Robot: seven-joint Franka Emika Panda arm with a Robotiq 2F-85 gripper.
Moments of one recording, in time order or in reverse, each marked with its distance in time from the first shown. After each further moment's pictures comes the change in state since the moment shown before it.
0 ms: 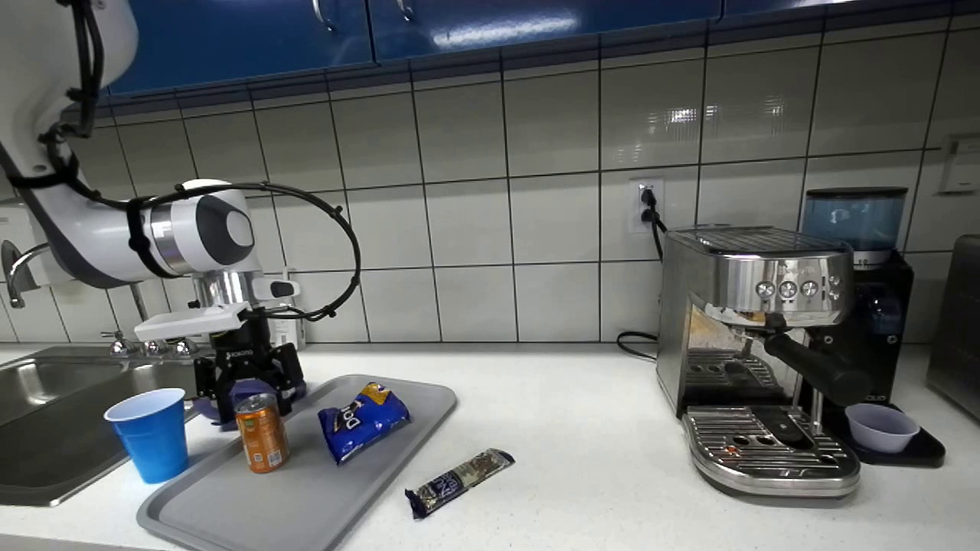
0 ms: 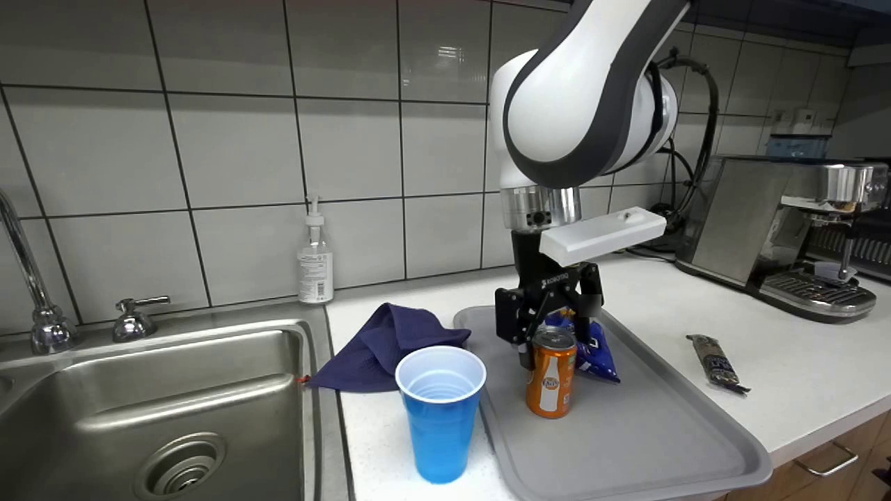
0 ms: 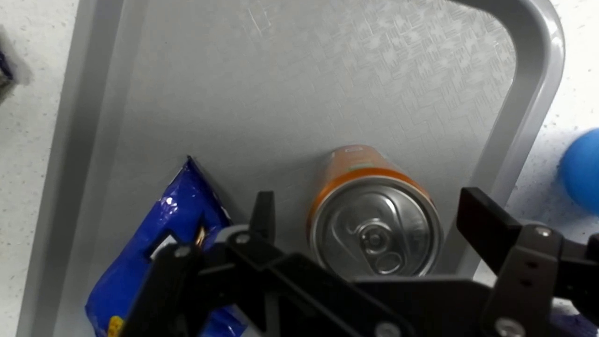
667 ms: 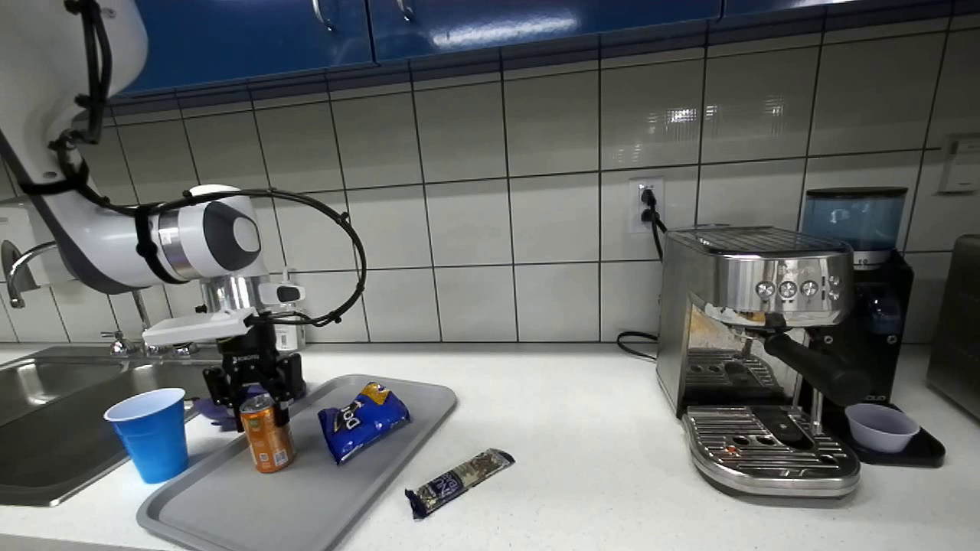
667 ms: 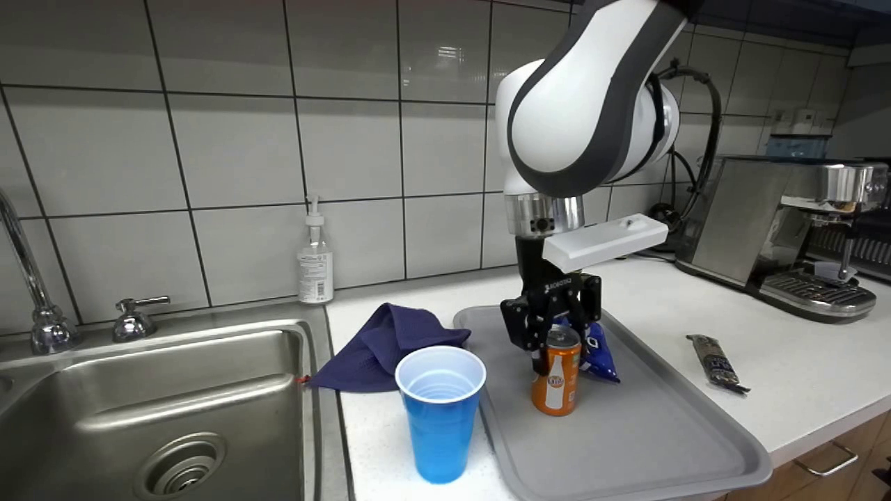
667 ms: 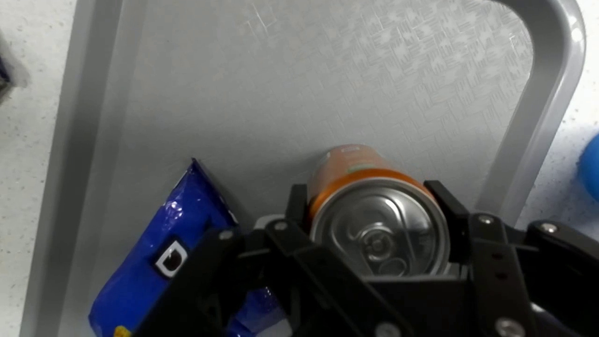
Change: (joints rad) arm 0.000 0.018 -0.016 0.000 0.000 0.019 0.000
